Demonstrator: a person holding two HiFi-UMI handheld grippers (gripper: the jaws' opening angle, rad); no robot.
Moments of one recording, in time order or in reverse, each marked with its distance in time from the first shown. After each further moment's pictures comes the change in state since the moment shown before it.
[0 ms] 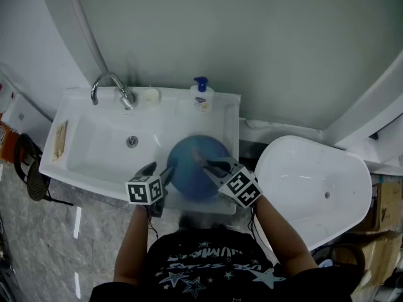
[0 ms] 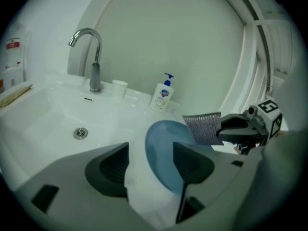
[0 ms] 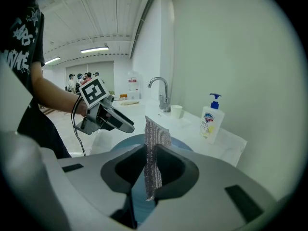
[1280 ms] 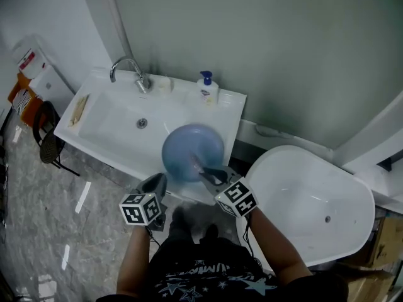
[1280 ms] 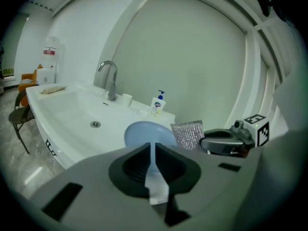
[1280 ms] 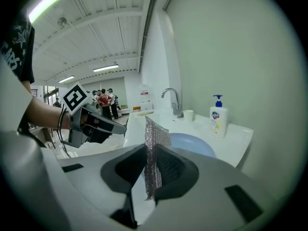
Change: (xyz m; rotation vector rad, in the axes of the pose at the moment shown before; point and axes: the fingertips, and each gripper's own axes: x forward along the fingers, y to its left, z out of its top) left arm -0.091 -0.105 -0.049 -0.141 -0.211 0.170; right arm -0.074 0.039 -0.025 0.046 -0.139 0.178
